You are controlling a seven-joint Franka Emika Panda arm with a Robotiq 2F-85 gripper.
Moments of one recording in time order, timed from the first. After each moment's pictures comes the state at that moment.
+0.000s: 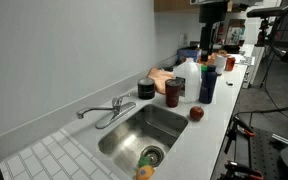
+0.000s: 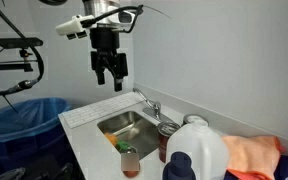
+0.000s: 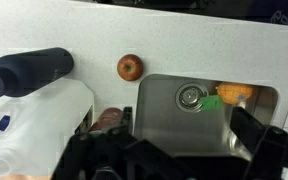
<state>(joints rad) 0.01 -0.58 0.00 -2.49 -0.03 1.90 0.00</state>
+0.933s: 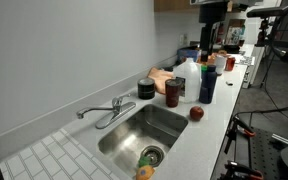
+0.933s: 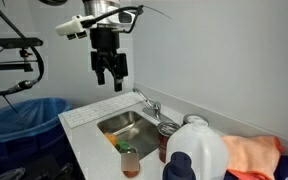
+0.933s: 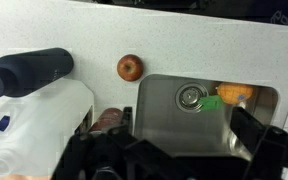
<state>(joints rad) 0.01 -0.57 0.00 -2.49 -0.03 1.90 0.00</state>
